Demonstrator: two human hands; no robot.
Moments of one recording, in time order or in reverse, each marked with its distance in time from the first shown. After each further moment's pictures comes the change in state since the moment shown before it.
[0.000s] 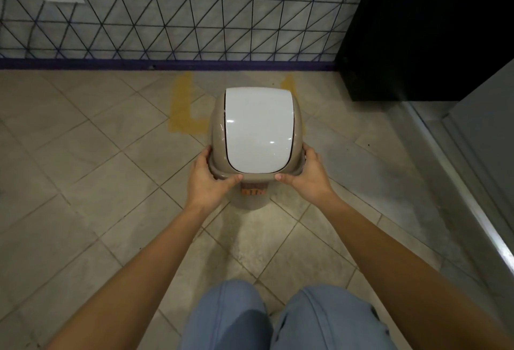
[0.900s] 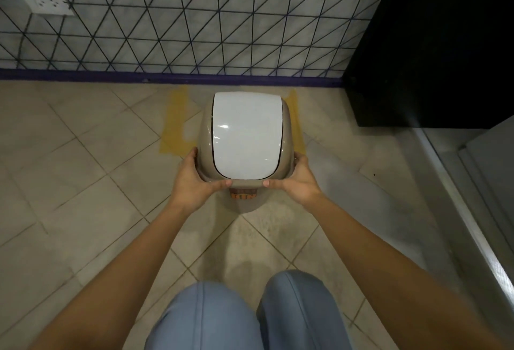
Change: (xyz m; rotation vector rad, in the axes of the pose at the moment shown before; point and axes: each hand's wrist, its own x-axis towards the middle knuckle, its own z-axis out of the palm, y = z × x) left_hand 0.110 0.017 0.015 0.062 -0.053 -0.020; right_hand 0.115 -0.015 -0.014 0.226 -0.137 0.108
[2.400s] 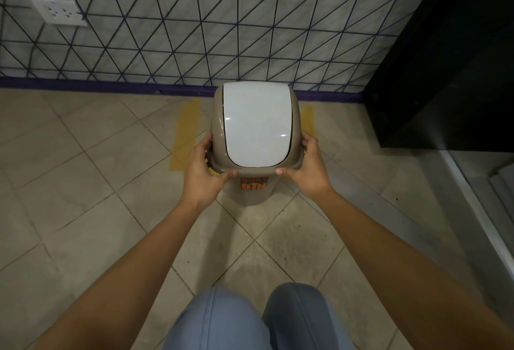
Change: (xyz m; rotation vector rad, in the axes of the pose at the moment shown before) left_hand 0.071 0.007 -0.017 -0.062 0.119 0.168; right_hand 0.077 -0.040 0.023 -0.151 0.071 -0.235
